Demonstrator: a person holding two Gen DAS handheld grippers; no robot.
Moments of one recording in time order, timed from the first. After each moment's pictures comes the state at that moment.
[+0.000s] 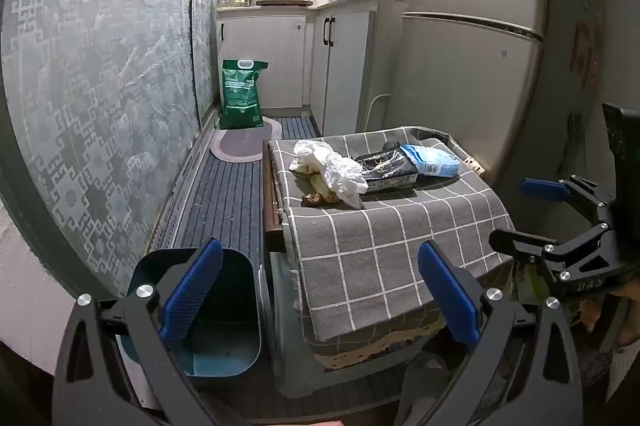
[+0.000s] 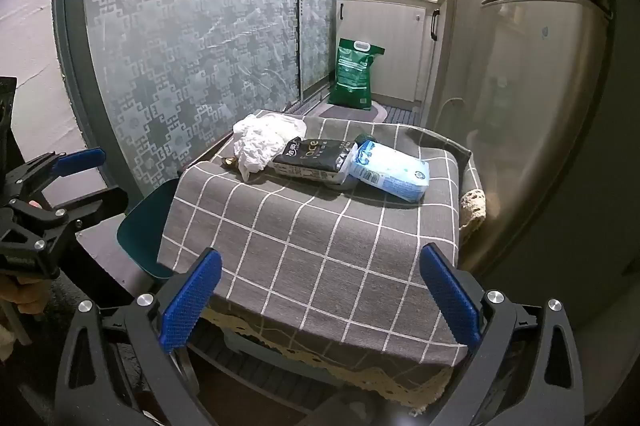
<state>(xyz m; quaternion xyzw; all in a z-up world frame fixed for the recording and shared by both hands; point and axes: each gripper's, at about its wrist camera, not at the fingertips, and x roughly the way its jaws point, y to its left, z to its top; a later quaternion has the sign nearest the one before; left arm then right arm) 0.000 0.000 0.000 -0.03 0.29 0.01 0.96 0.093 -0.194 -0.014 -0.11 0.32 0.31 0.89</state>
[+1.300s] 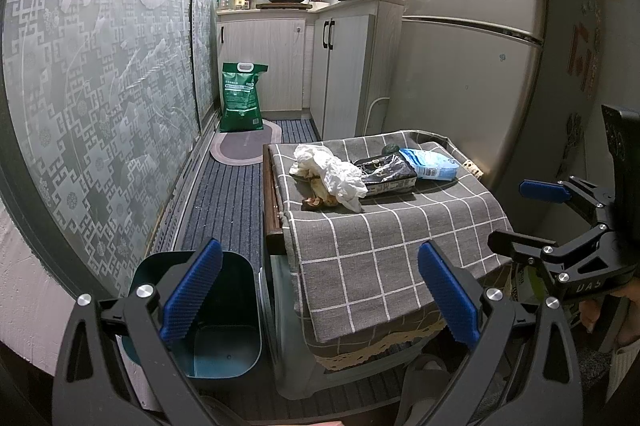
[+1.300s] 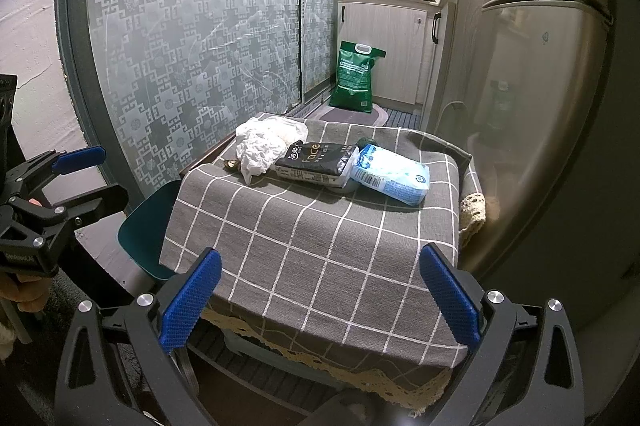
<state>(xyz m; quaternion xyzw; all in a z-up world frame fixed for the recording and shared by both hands) 0.000 0.000 0.000 -0.03 0.29 0.01 0.96 0.091 -0.194 -0.013 -0.11 0.31 0.31 0.89</state>
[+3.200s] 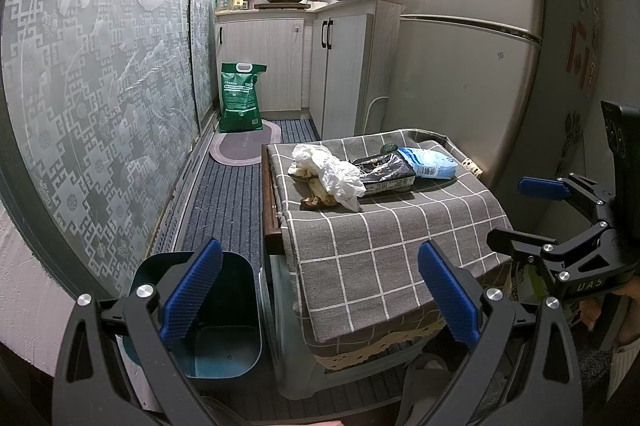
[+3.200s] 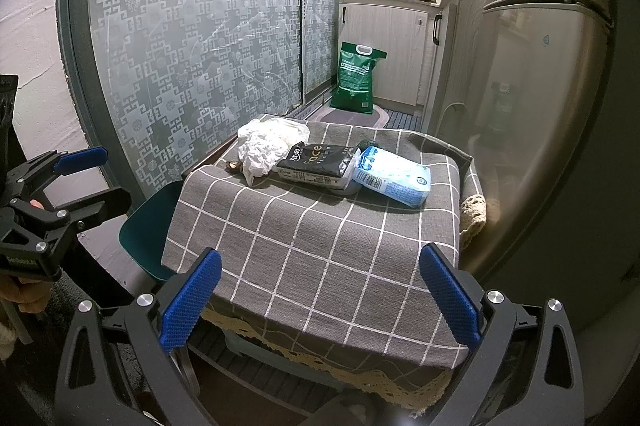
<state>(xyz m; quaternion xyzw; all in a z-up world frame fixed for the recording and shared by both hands) -0.002 -0.001 0.007 -0.03 0.29 0.01 0.96 0.091 -0.193 -0.011 -0.11 0.31 0.31 0.89</state>
